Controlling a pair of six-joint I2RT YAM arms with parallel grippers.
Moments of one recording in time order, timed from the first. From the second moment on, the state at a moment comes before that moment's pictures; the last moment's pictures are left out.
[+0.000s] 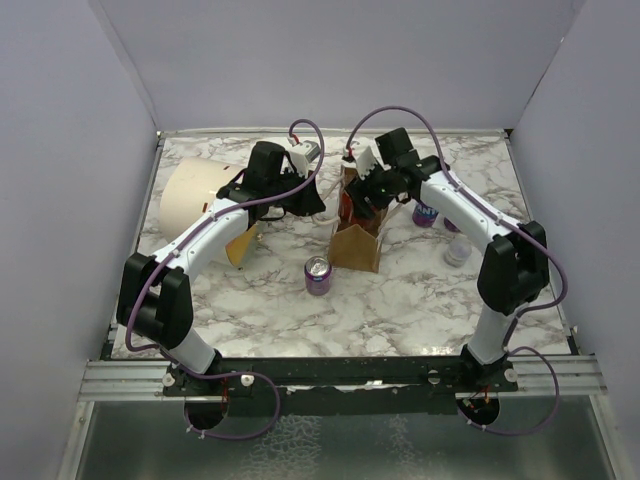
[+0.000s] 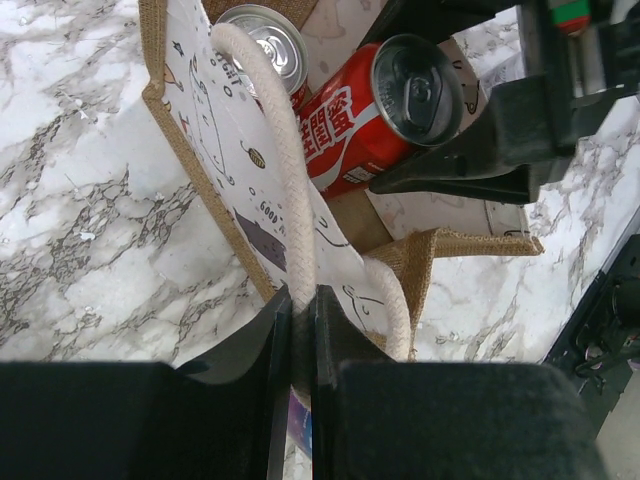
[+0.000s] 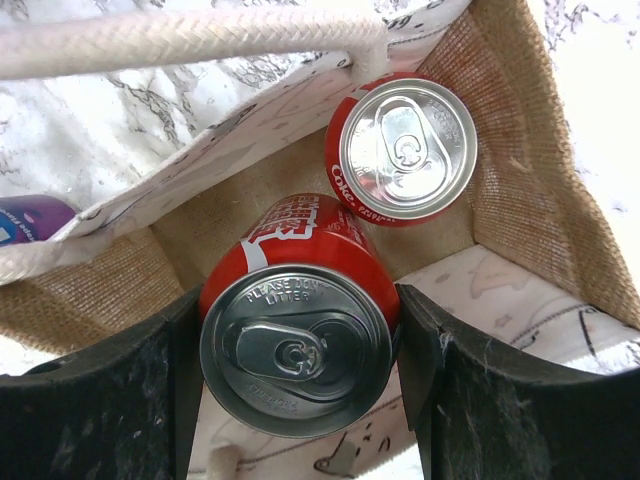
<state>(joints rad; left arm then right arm) -0.44 1.58 1.26 -0.30 0.51 -0.17 0.47 1.80 1.58 -0.66 -0.28 -0.36</state>
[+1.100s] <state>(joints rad) -0.44 1.58 1.26 -0.30 0.51 -0.19 0.52 1.87 1.46 -0.47 -0.29 -0.20</state>
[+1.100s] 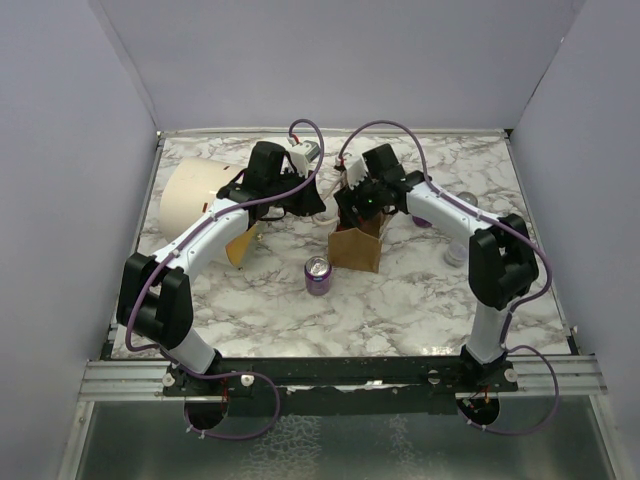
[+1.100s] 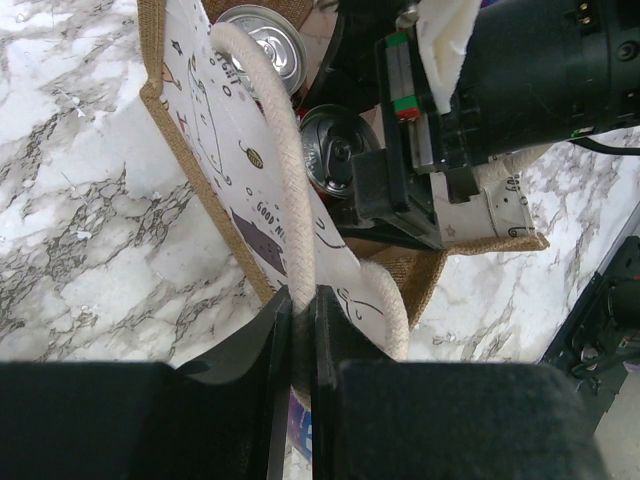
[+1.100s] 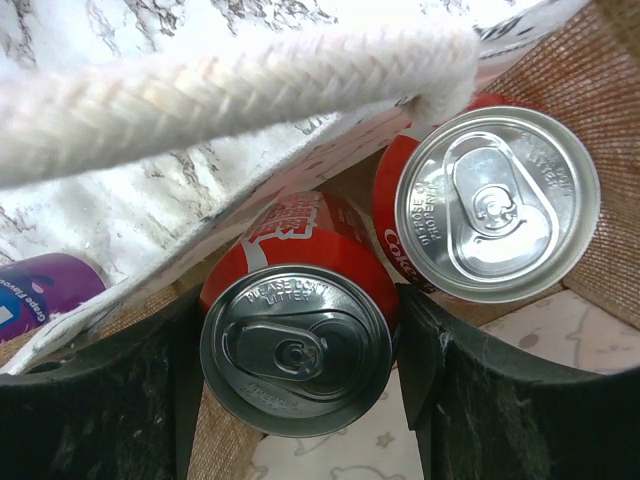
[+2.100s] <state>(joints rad) -0.44 1.58 1.26 -0.30 0.51 -0.19 0.52 1.90 1.46 -0.45 -0.29 -0.15</state>
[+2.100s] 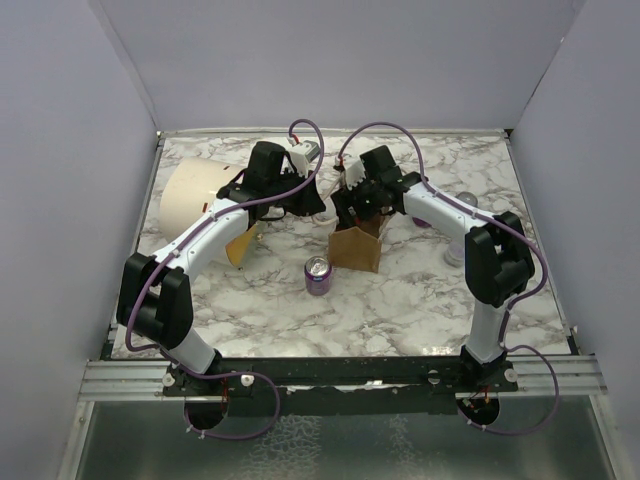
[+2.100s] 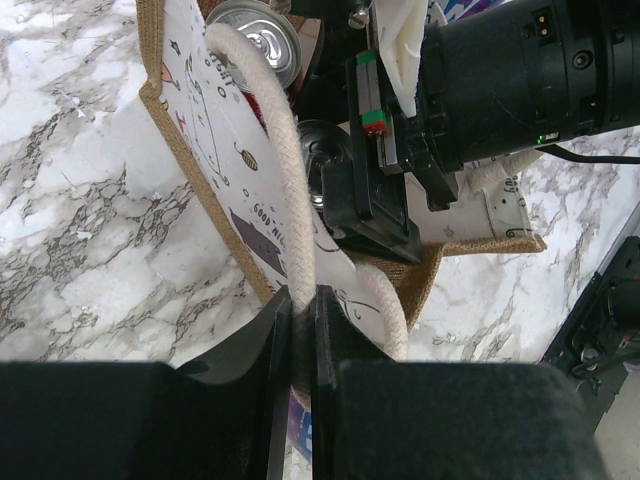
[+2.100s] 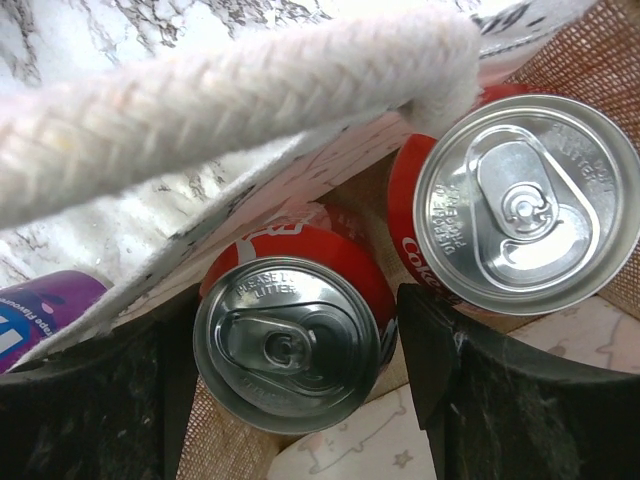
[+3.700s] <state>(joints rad) -0.44 1.58 1.25 -0.29 0.51 -0.19 0.53 1.45 1.51 -0.49 -0.18 -0.30</state>
